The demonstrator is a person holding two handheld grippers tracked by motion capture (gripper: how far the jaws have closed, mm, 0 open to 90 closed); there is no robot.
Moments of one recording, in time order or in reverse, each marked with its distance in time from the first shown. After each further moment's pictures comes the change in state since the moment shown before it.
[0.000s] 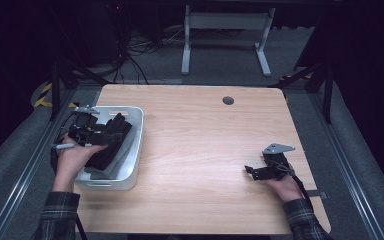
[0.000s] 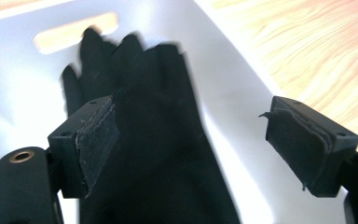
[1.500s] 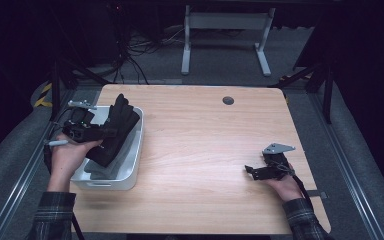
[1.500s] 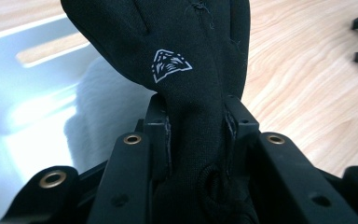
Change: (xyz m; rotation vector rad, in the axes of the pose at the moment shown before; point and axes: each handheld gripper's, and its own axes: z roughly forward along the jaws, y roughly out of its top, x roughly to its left) left arm -0.004 0.008 -0.026 0.046 -0.034 -0.010; right arm -0.001 0.000 0.000 0.000 0.003 -0.003
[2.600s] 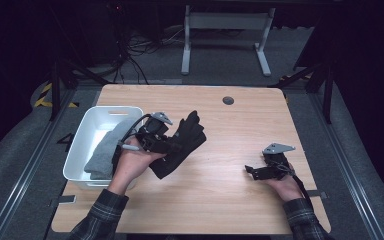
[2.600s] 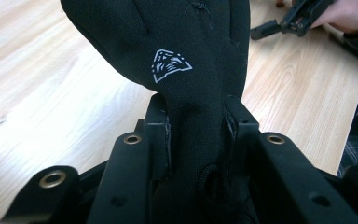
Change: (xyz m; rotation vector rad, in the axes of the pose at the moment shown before) left arm -0.135 0.045 0.084 0.085 -0.236 0.287; right arm 0.000 0.000 0.000 0.000 -0.002 -0.001
